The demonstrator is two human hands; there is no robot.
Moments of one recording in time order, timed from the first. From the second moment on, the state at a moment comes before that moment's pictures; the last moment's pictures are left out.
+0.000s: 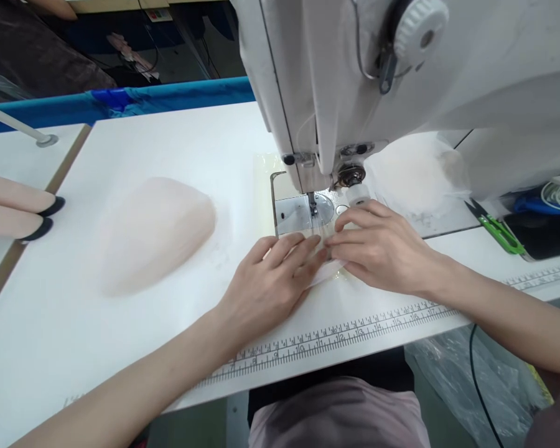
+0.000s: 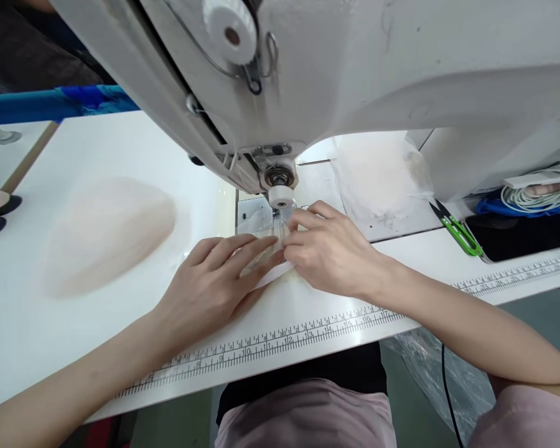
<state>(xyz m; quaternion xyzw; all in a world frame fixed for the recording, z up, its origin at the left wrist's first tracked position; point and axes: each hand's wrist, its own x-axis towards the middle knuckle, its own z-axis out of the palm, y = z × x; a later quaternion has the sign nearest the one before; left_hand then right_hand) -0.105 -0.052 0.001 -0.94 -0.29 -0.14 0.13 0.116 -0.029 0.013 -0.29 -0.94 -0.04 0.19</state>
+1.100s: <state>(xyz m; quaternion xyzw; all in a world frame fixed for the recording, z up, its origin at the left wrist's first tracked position) -0.108 -0.011 -0.011 -0.92 -0.32 -0.18 0.12 0.113 0.000 -0.012 -0.32 -0.90 -0.12 0.27</state>
